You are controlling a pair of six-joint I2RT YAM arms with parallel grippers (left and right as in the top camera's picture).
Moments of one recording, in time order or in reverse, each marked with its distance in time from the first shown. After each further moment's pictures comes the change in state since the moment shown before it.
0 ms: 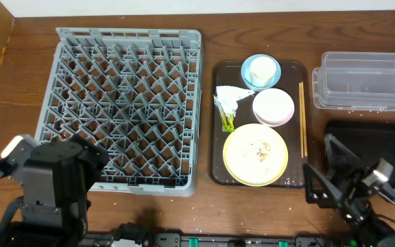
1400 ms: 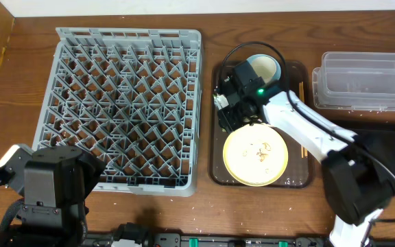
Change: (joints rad) left arm 0.019 0.000 0.003 -0.079 -0.019 -0.007; right arm 0.446 1.939 1.378 -1.232 0.233 -0.706
